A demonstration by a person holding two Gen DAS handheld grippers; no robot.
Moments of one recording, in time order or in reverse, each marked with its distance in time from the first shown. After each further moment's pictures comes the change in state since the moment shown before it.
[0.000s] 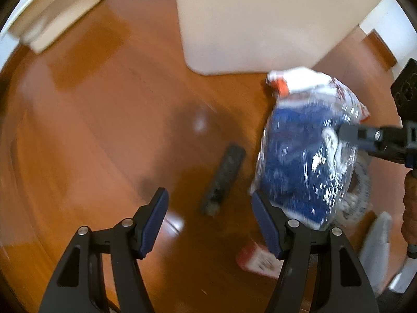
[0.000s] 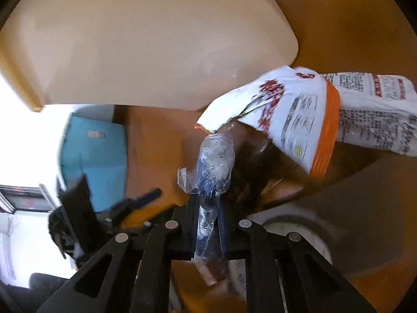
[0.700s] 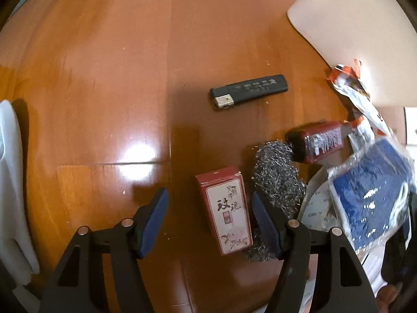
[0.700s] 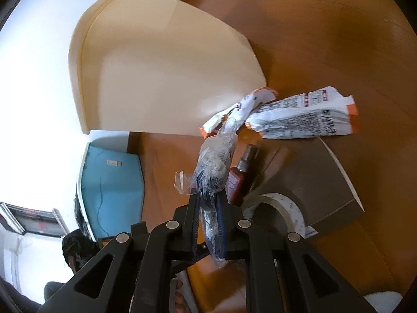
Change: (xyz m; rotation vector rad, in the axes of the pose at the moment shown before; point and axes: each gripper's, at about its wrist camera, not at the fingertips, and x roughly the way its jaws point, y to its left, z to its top) left arm 0.028 0.001 -0.084 -0.743 0.120 -0.050; right arm -0.092 -0.017 -0.038 0.066 -0.177 0.035
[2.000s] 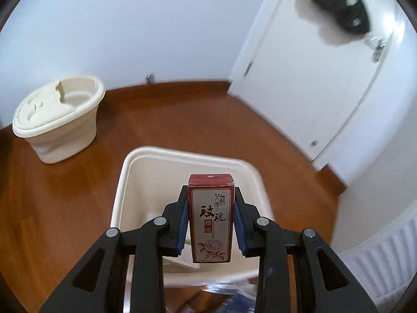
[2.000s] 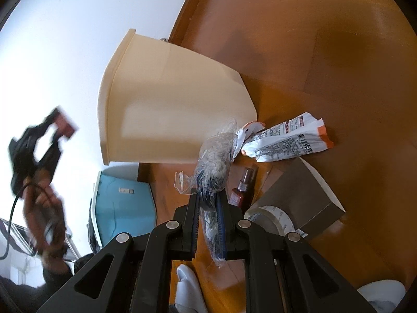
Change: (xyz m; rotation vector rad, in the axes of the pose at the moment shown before) left arm -0.278 -0.241 0.136 0.609 -0.621 -0.375; right arm -0.054 -0.010 0.002 0.072 -0.157 0.051
